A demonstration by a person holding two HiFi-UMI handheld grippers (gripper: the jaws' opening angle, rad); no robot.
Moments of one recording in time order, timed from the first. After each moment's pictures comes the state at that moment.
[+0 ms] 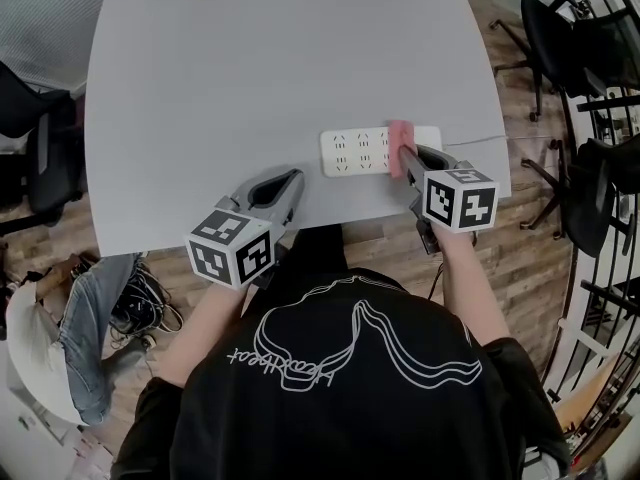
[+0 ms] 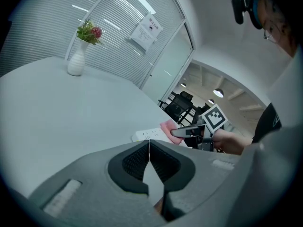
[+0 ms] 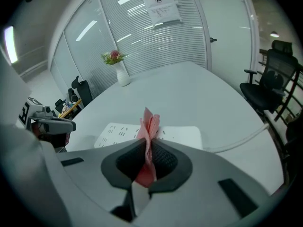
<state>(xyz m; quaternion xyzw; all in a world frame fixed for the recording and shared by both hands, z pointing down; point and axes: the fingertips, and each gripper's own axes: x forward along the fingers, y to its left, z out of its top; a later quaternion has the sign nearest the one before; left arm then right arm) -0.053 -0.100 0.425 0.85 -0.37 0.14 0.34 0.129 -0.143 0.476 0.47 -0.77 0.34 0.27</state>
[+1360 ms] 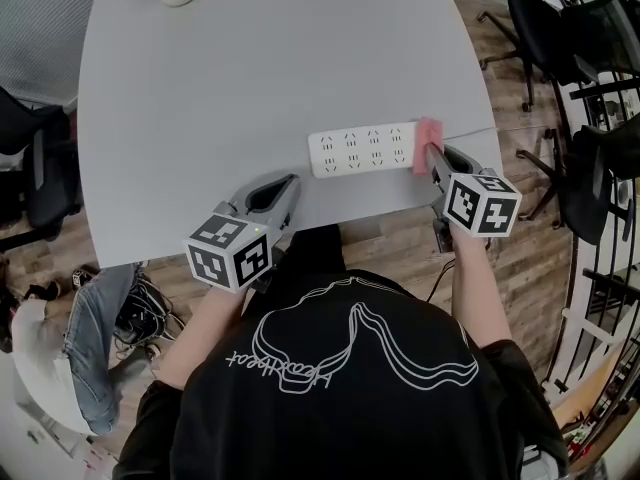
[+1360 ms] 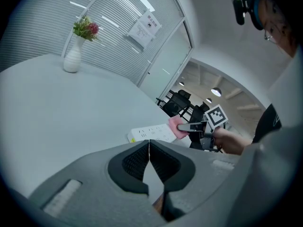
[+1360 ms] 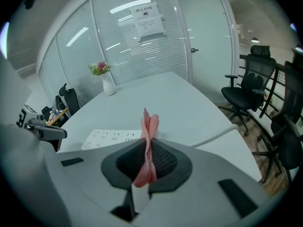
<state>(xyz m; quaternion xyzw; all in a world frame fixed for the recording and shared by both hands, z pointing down) -0.034 -0.094 0.425 0.86 -0.35 0.15 0.35 0.205 -0.139 0.457 0.55 -0.73 0.33 0.23</state>
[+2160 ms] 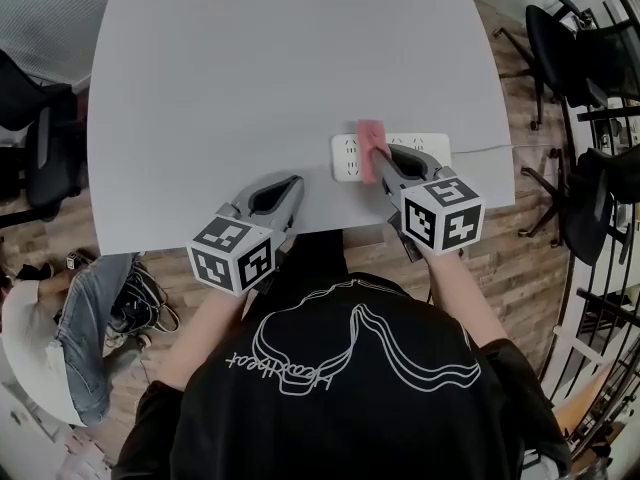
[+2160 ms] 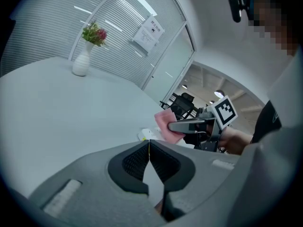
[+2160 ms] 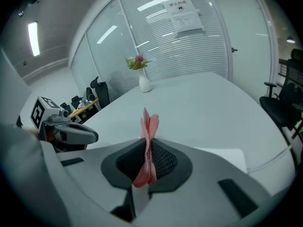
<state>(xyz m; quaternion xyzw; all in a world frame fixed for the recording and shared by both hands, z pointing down) -0.061 -0.095 0.429 0.85 -0.38 0.14 0.34 0.057 -0.144 0.439 0.41 -0.83 0.28 0.24</state>
